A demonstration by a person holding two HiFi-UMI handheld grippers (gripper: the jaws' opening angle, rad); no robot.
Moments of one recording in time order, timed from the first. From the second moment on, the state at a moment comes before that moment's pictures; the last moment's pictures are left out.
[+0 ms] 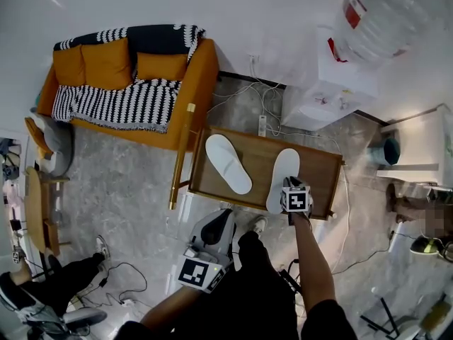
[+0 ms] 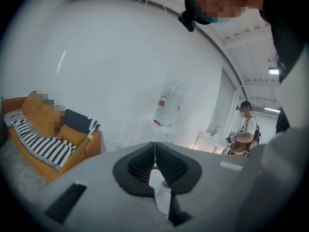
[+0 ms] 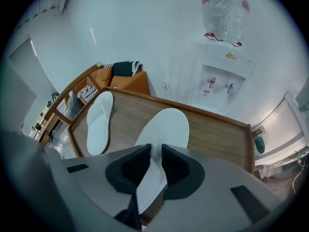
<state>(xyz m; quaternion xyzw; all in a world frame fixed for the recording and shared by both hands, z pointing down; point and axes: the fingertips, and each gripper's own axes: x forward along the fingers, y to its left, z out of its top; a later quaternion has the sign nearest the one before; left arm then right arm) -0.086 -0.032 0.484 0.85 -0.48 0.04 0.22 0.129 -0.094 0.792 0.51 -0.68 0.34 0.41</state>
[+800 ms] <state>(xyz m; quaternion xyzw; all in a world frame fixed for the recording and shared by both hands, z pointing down) -0.108 -0.089 0.543 0.82 -0.52 0.08 0.23 0.108 -0.084 0.659 0.59 -0.70 0.31 0.25</state>
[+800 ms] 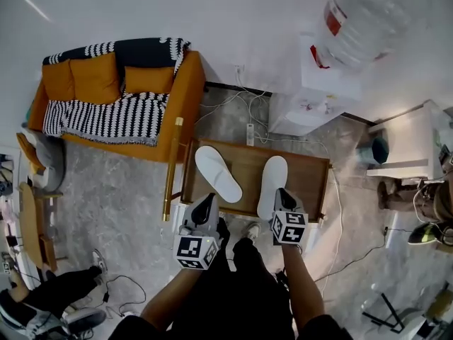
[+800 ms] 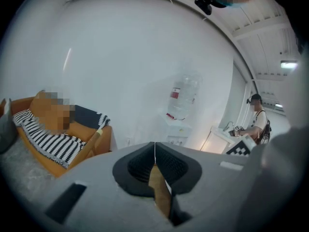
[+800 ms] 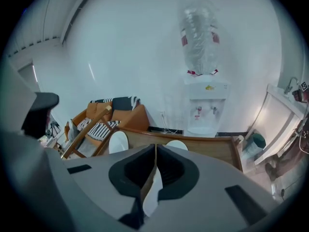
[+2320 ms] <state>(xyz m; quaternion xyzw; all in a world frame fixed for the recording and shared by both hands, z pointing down) -0.126 -0.150 0.814 0.67 -0.56 0.29 0.39 0.083 -0.051 0.603 0.61 -0.70 0.33 0.19</state>
